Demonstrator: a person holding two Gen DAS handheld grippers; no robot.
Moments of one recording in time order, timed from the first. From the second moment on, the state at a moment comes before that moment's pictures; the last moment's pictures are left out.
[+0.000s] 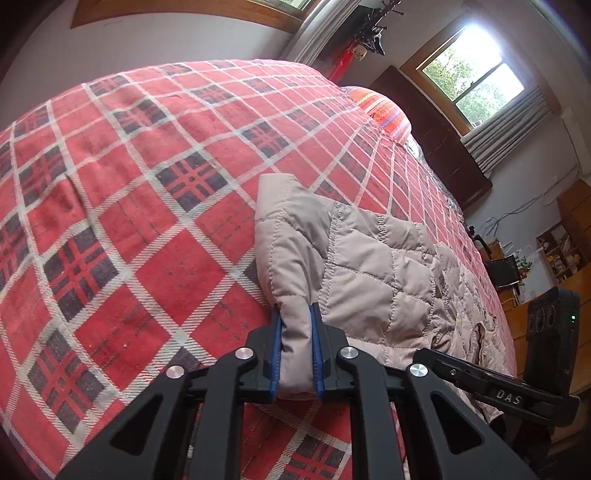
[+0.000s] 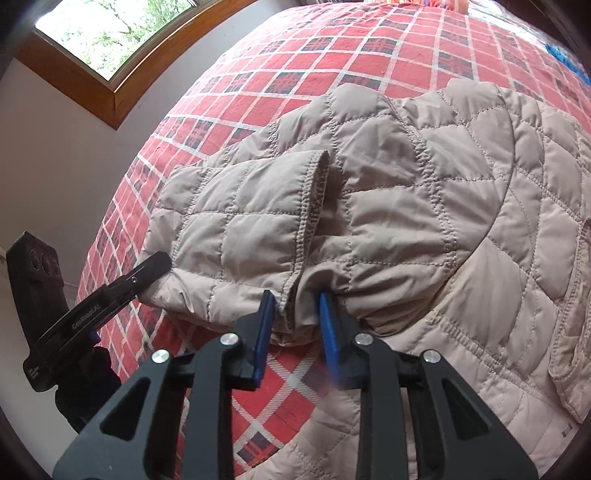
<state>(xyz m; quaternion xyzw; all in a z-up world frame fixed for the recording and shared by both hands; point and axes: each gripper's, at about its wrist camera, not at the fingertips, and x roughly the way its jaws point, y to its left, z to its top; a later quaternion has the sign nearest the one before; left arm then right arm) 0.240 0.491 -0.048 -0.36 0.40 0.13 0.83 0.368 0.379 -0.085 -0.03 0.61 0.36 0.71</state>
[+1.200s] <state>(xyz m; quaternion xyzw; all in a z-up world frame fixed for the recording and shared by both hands) 0.235 0.487 -0.042 -0.36 0.38 0.12 0.84 0.366 0.400 -0.066 -0.06 0.57 0.38 0.72</state>
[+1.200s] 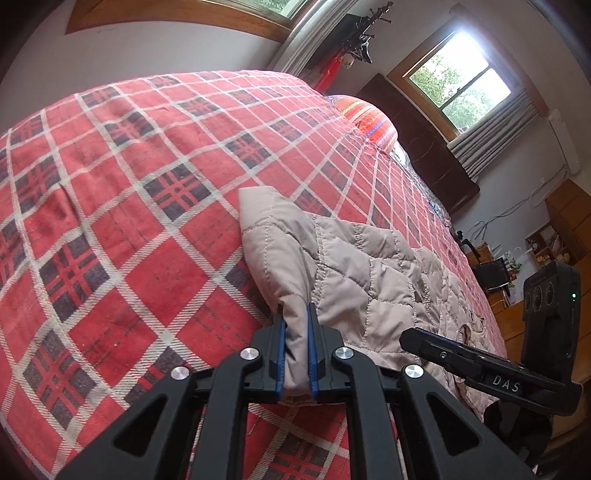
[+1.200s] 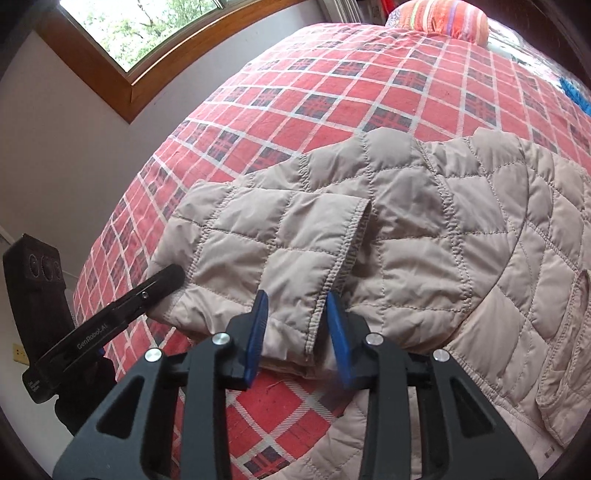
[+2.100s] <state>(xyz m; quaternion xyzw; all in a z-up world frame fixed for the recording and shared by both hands) 0.242 0.430 -0.015 -0.30 0.33 -0.01 0.89 0.382 0.118 0.016 0.04 0.49 0.27 0.83</state>
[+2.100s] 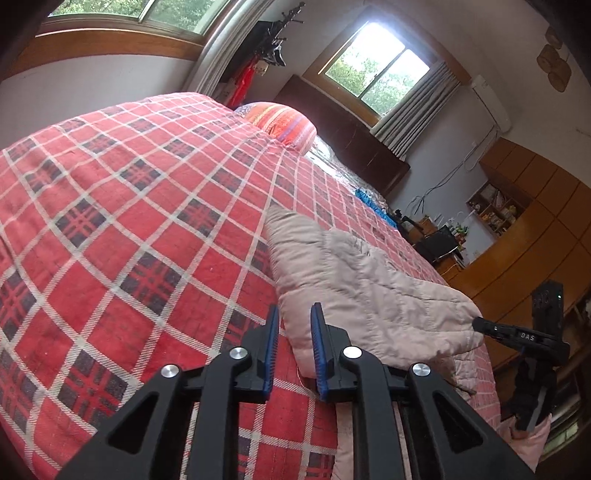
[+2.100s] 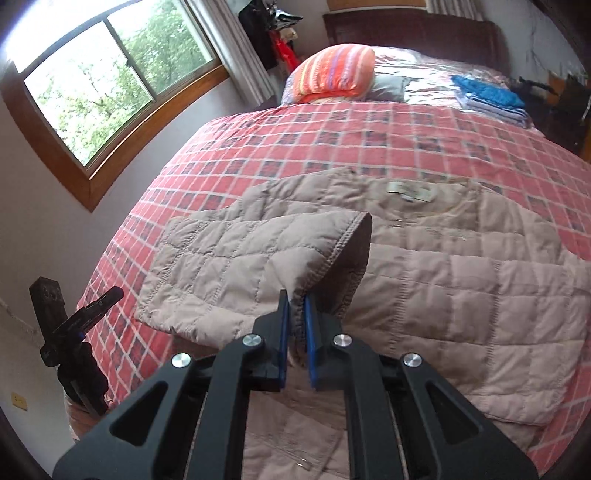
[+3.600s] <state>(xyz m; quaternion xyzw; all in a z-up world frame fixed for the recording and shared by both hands) 0.355 0.290 -0.057 -0.14 0.45 0.00 0.88 0.400 -0.048 -0.090 0.13 0.54 0.11 0.82</state>
